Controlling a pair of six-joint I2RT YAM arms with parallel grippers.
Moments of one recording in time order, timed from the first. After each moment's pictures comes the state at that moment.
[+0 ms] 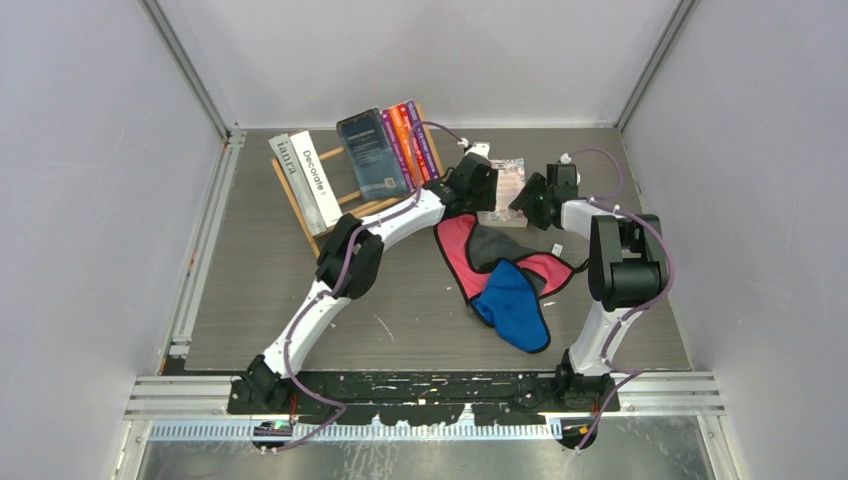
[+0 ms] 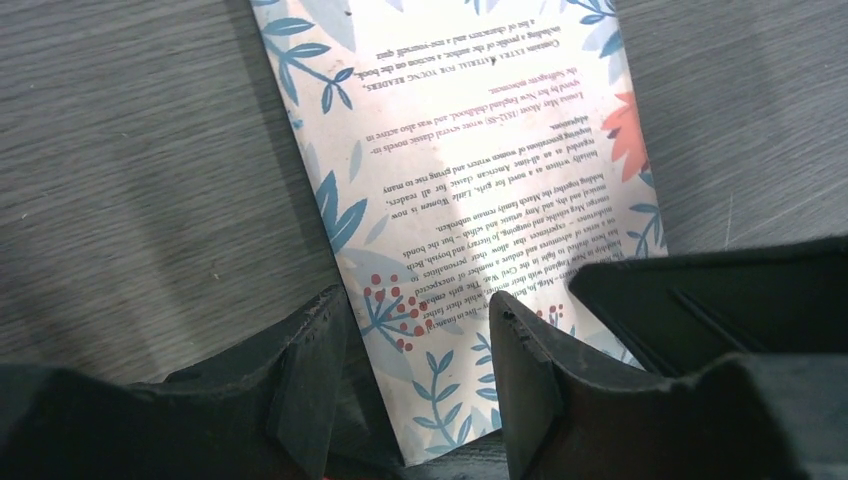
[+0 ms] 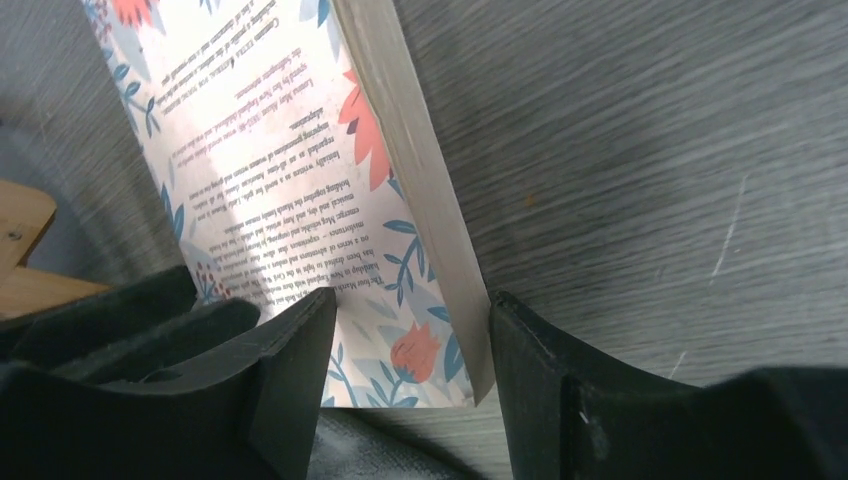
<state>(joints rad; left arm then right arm) -0.80 2.57 2.24 -0.30 -0.14 -0.49 0.02 1.85 1.07 -0.03 -0.09 0.62</state>
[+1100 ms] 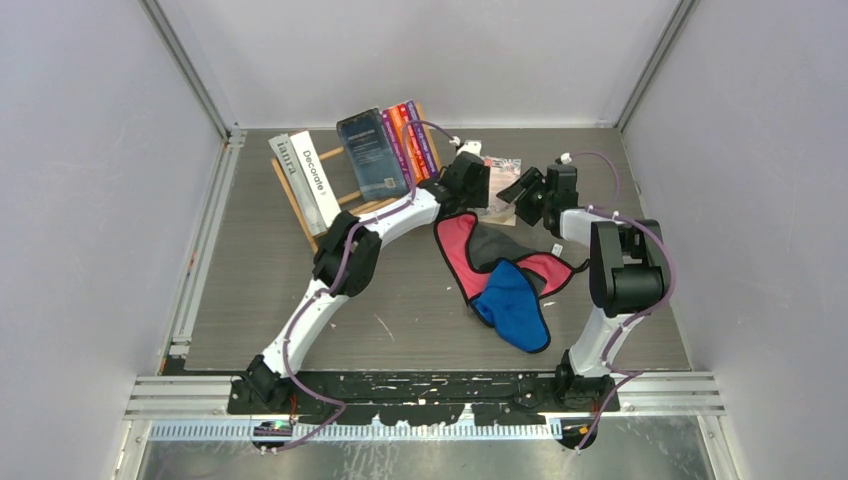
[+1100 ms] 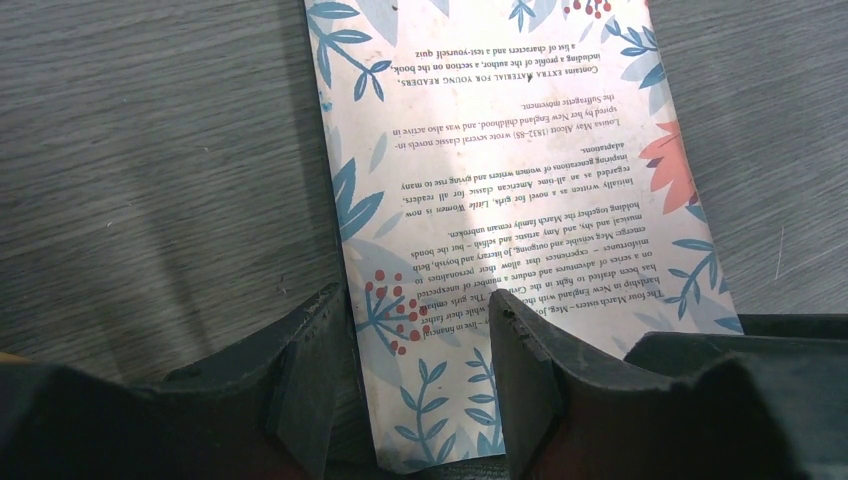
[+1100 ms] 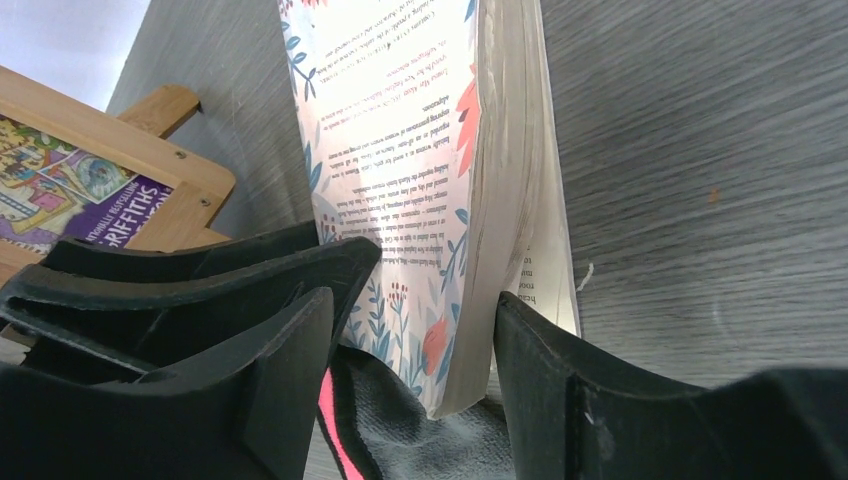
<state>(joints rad) -0.77 2.56 2.20 -0.27 -0.16 -0.49 0.04 1.80 0.96 0.22 -0.26 0.80</state>
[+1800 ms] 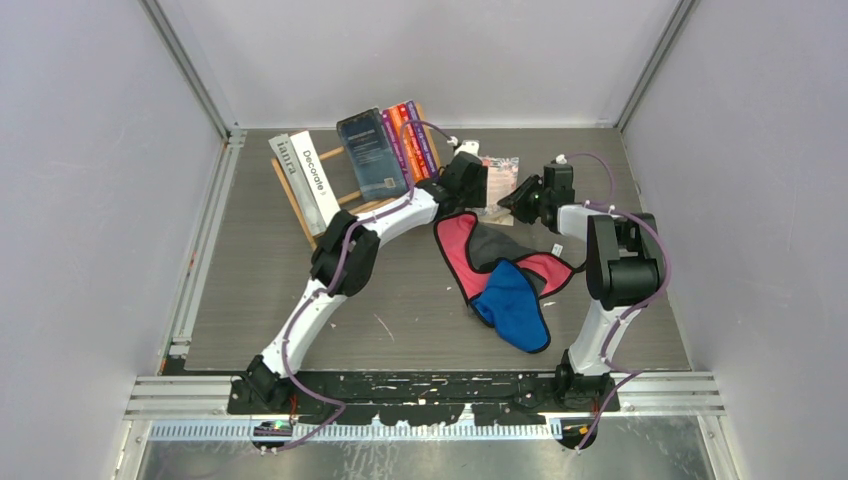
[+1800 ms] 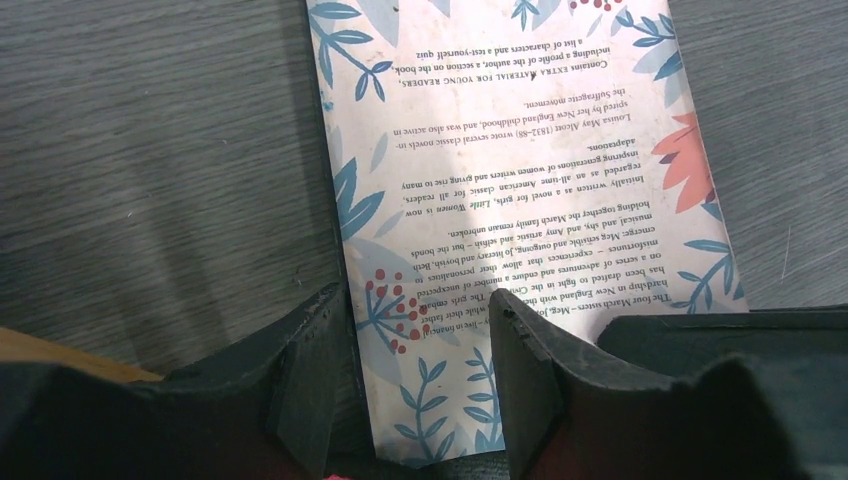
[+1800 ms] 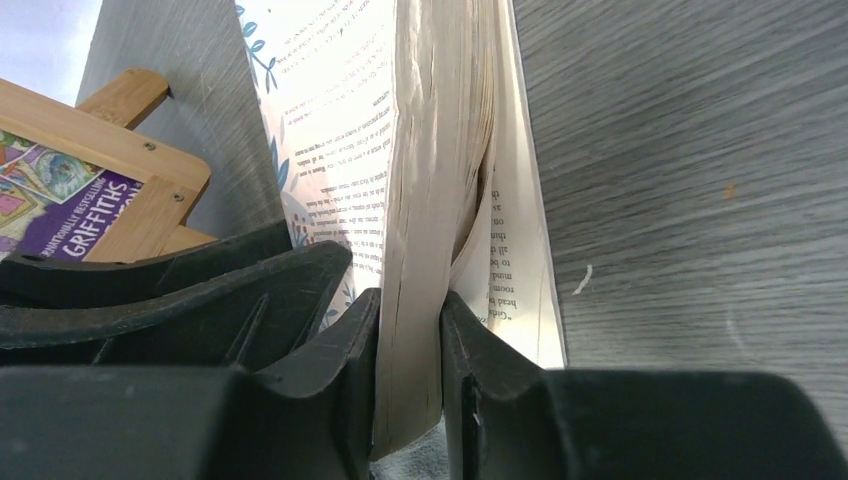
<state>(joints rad) -0.77 2.54 2.17 -0.25 -0.17 -0.49 0.04 1.86 1.02 0.15 -0.28 0.80</state>
